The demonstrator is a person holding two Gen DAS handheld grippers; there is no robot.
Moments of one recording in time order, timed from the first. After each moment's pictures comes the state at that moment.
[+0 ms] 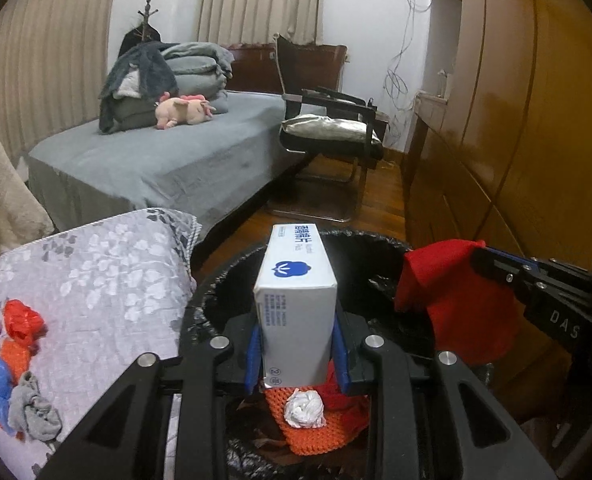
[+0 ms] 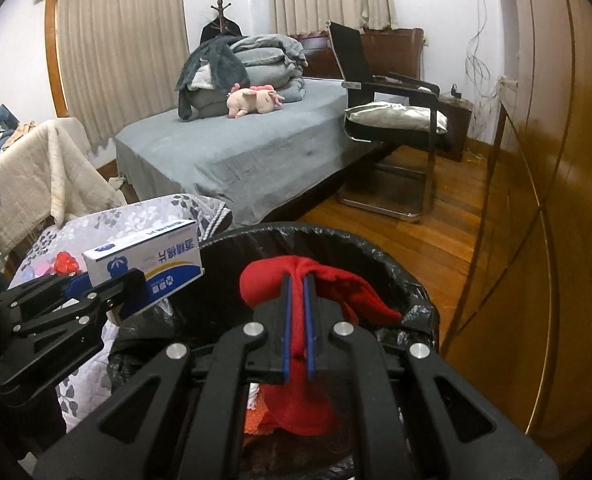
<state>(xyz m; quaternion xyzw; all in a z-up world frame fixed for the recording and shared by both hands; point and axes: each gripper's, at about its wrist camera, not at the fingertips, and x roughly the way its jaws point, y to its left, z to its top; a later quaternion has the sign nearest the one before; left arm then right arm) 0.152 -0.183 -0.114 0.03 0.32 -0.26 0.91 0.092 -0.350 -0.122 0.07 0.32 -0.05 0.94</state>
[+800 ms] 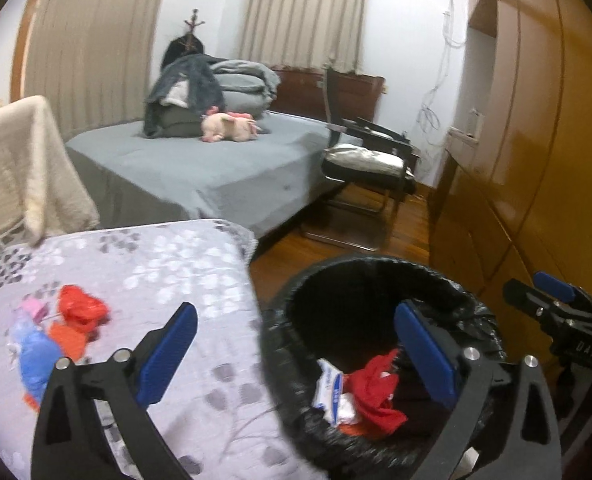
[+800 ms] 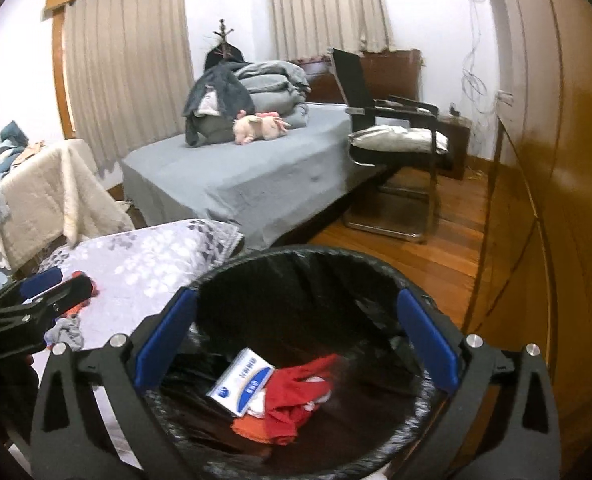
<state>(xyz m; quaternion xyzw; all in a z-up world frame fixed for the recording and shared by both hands) 0.136 -0.090 -0.084 -0.02 0.29 -0.20 0.94 0.071 -0.322 -0.096 0.07 0.27 -0.04 0.96</state>
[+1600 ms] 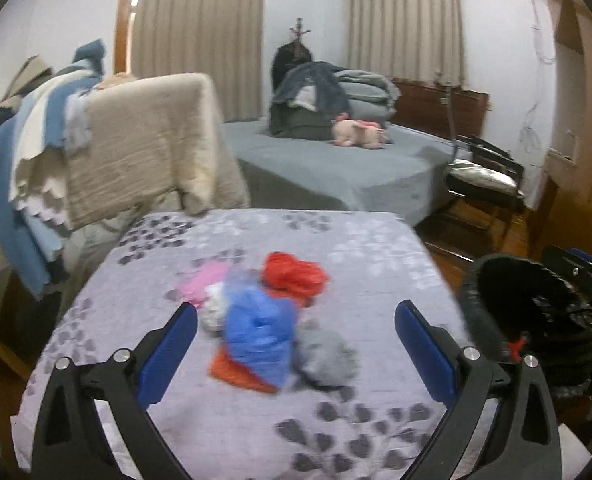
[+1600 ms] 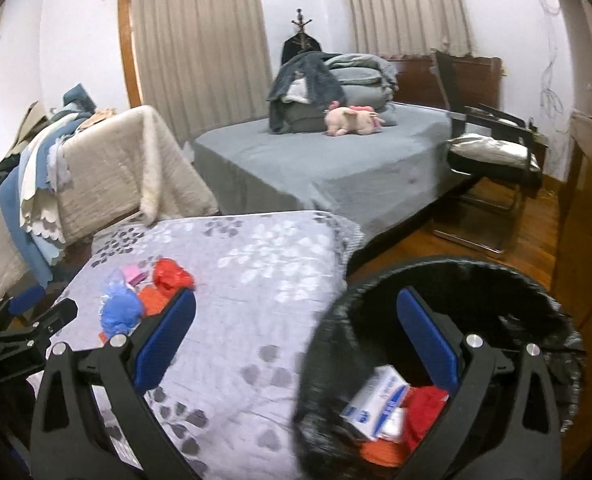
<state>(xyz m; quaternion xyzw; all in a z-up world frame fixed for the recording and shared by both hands) 0.110 0.095 -0.103 -0.02 0.28 0.00 0.96 0.133 -0.159 -0.106 0.05 0.27 0.08 0.96</state>
